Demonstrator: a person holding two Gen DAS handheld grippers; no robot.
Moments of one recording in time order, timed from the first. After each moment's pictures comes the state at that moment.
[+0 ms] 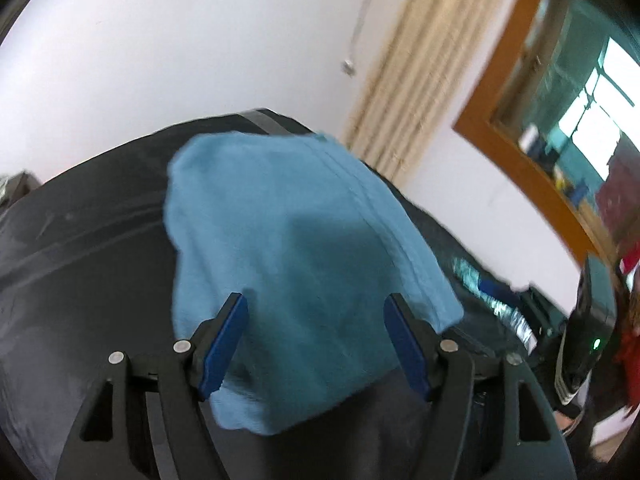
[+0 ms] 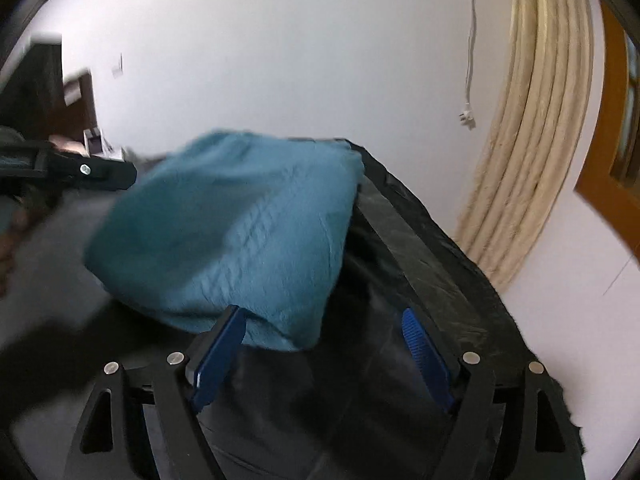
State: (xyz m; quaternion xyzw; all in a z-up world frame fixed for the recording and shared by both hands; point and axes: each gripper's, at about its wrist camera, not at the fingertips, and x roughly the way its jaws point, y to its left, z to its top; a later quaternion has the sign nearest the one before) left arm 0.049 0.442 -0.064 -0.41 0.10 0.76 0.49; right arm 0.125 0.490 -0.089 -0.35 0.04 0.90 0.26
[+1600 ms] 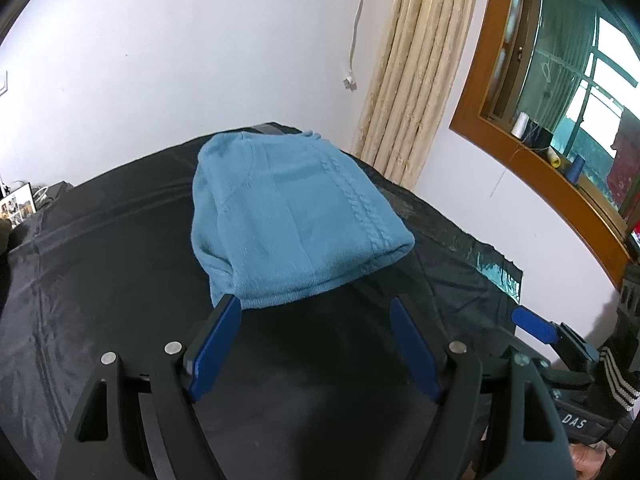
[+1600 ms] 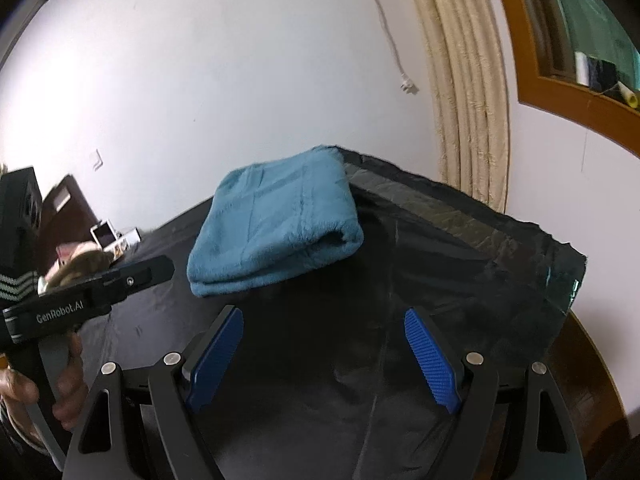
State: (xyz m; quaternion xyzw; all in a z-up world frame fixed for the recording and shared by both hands) left arm 0.166 0.361 -0.034 -0.36 0.10 0.81 0.46; right arm 0.227 0.399 -0.060 -0.26 0.23 0.89 0.30
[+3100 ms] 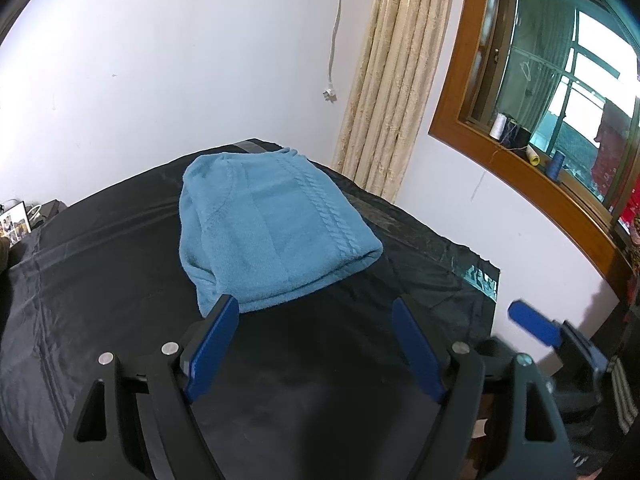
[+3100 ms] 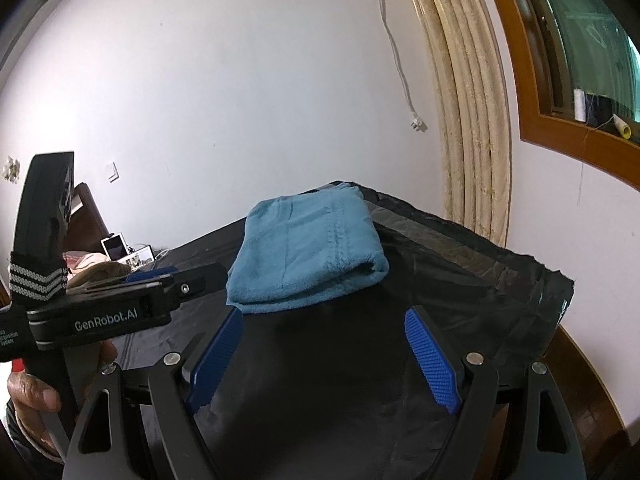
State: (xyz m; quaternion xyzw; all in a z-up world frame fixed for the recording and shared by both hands) left arm 0.191 0.357 -0.015 -0.34 0.10 0.80 0.48; right arm 0.233 0.353 -0.025 -0.21 0.19 0.91 0.31
